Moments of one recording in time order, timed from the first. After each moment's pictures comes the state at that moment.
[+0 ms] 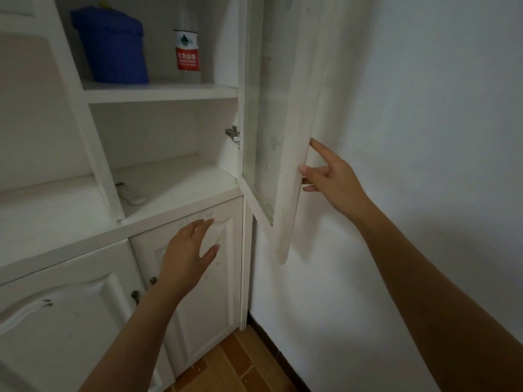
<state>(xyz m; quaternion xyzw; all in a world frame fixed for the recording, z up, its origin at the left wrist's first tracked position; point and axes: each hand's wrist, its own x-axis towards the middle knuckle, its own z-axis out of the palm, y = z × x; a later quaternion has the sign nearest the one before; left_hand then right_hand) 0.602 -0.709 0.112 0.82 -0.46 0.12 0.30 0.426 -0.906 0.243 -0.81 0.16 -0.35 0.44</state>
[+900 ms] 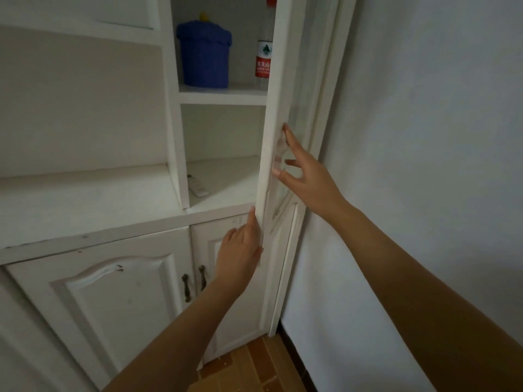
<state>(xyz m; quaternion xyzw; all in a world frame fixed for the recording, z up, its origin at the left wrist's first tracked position) 0.594 -0.709 0.107 0.81 -0.43 0.23 0.32 0.535 -0.838 0.250 -0.90 0.00 -0.30 0.31</state>
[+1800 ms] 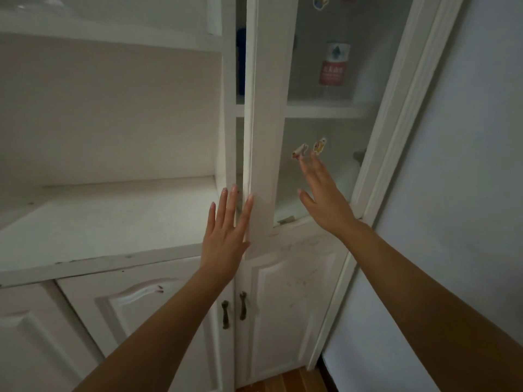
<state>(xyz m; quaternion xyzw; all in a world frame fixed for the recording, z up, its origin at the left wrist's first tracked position) 0.748 -0.663 0.117 0.88 -0.33 0.31 0.14 0.696 -0.866 0.196 -0.94 -0.01 -0.28 0.18</state>
